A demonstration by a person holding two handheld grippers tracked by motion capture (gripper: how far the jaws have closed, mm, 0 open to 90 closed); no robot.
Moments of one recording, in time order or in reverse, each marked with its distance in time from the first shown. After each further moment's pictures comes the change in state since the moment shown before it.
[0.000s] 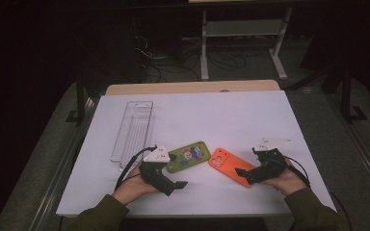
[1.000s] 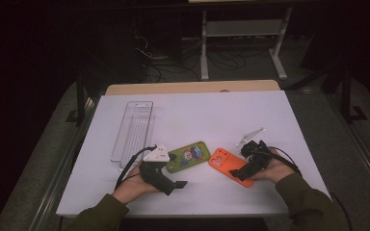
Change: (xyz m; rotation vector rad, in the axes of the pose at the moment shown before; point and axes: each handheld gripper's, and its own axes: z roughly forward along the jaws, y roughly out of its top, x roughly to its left) left arm 0.002 0.000 0.000 0.002 -0.004 0.012; right arm 0.000 0.026 0.035 0.311 0.041 -0.088
